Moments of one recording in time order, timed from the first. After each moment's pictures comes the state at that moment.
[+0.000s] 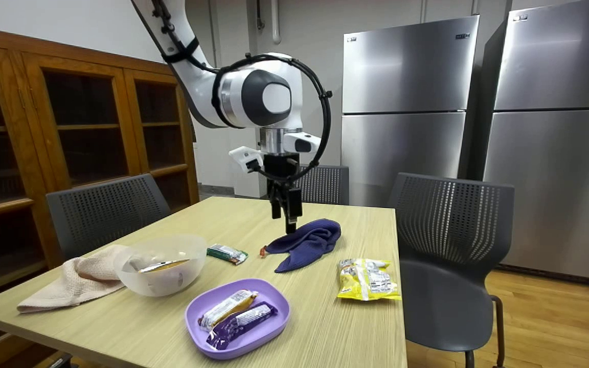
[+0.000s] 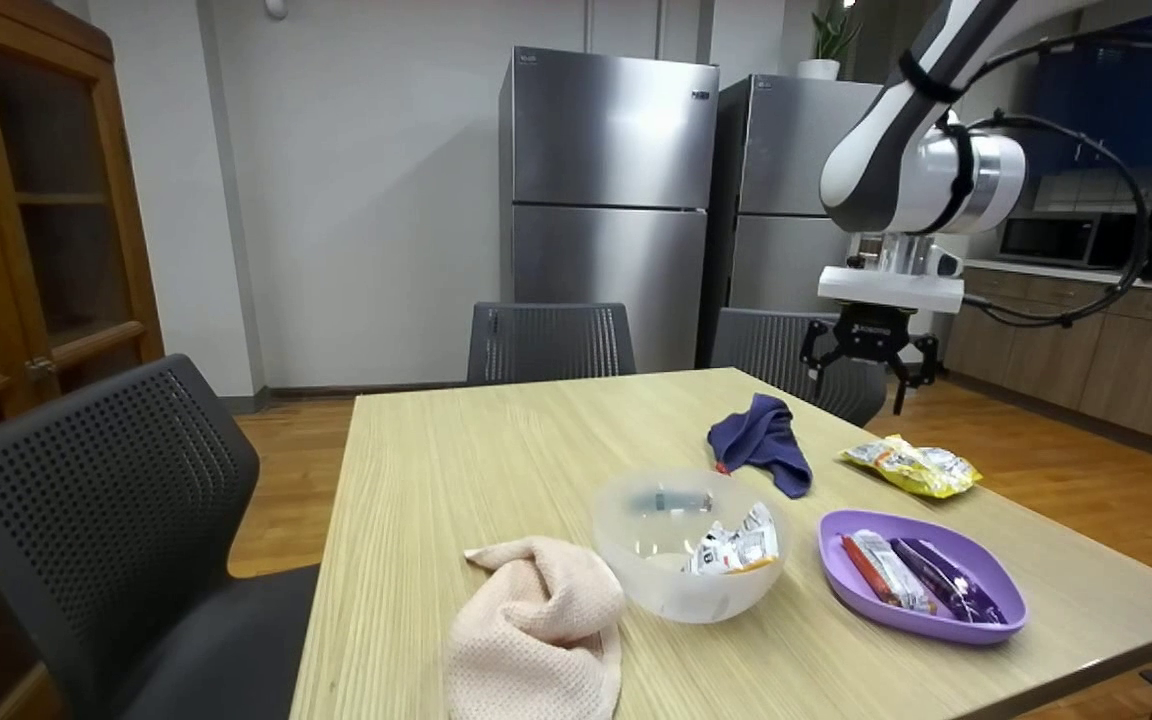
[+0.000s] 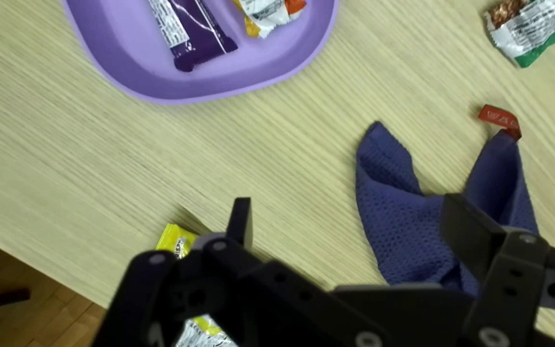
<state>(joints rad) -0.09 0.32 -0.19 -2.17 0.12 2.49 0.51</state>
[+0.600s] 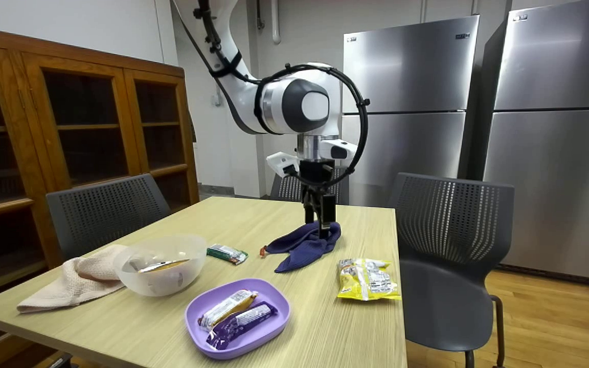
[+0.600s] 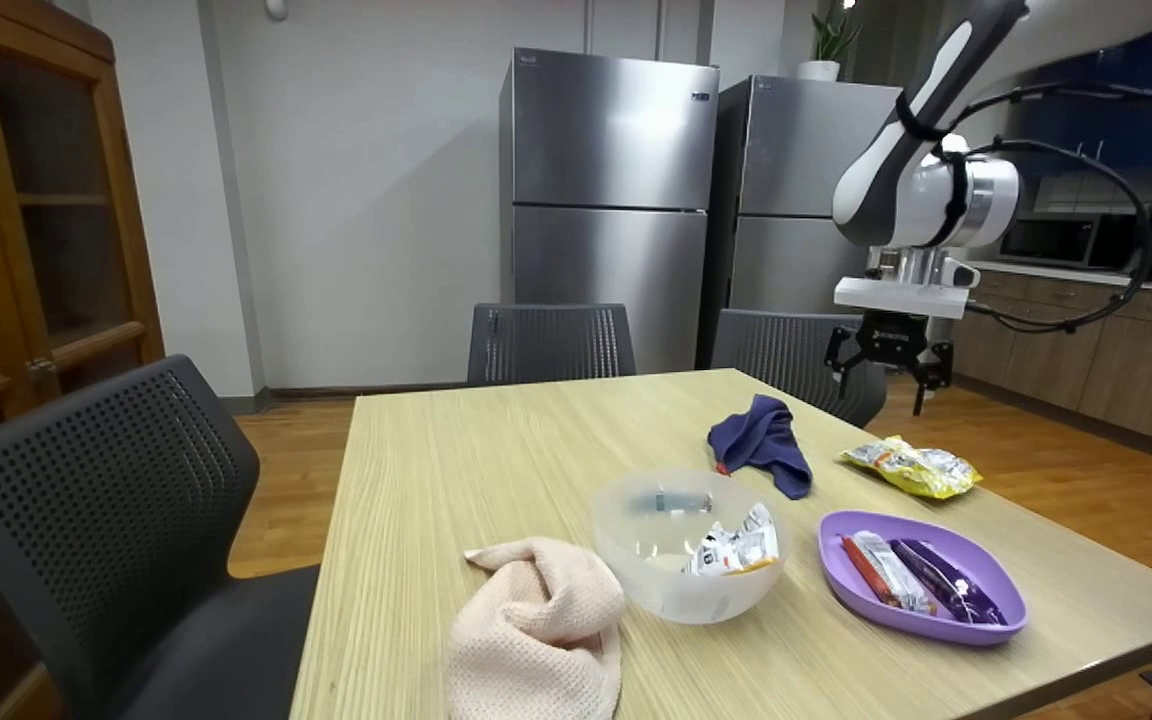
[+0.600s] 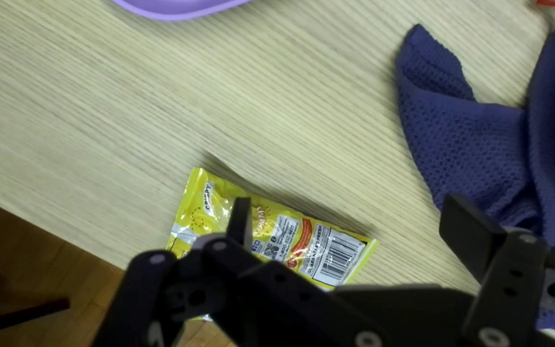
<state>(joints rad) -0.16 0.46 -0.24 -1.98 0.16 2.42 0.51</state>
